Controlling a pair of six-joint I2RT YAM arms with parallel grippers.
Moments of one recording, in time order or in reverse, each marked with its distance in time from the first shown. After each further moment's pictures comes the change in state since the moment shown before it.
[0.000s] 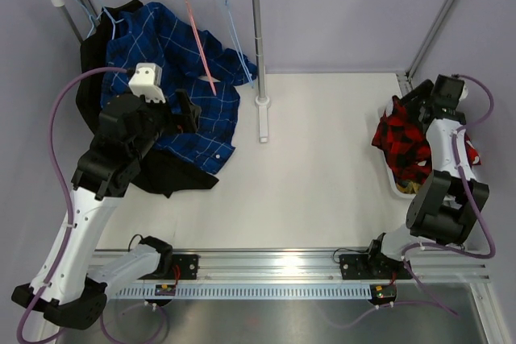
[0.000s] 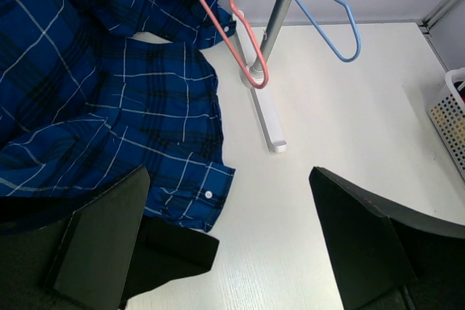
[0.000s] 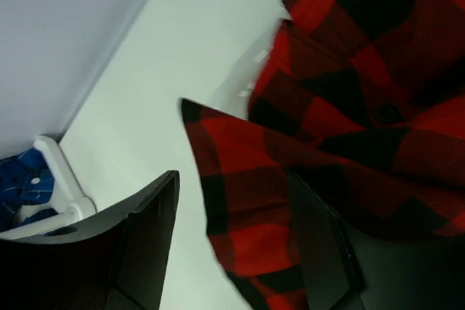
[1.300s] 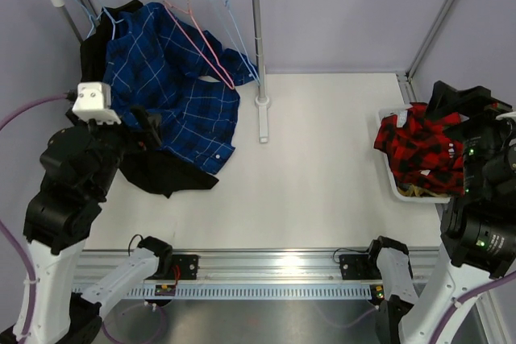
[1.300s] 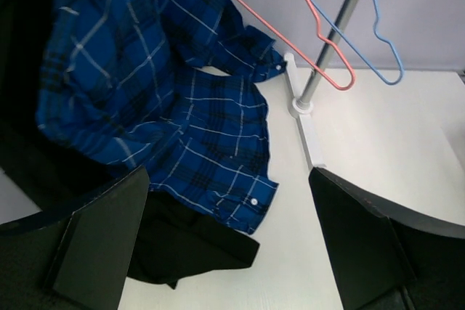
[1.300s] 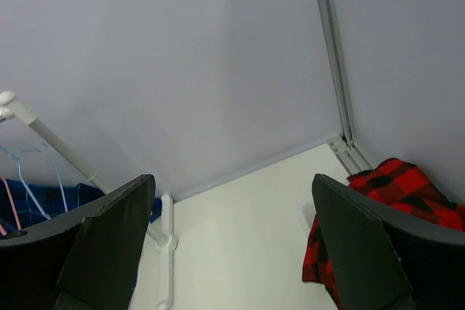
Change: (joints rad) left arm 0.000 -0.154 0.125 -0.166 -0.180 0.066; right arm -0.043 -0.731 0.371 -0.298 -0.079 -0.224
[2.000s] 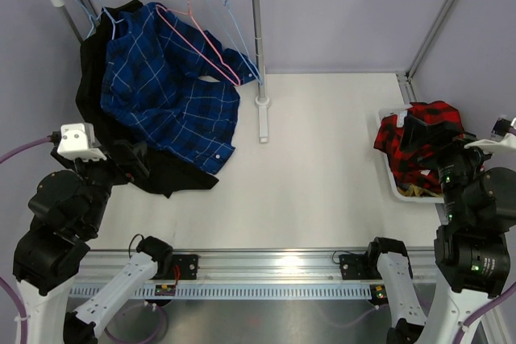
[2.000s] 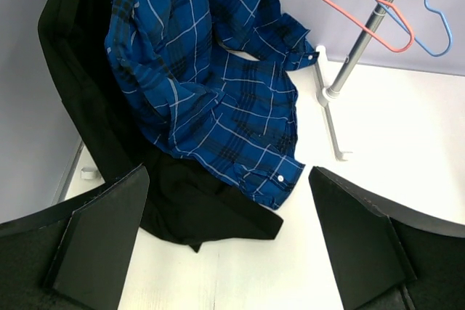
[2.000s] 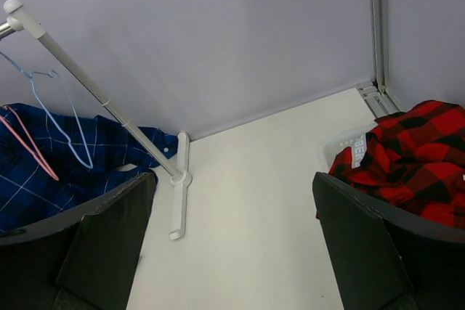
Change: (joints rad) left arm -0.042 -0.259 -0.157 -0.088 -0.140 -0.023; right arm 0.214 -0.195 -0.243 -0.063 0.058 -0.018
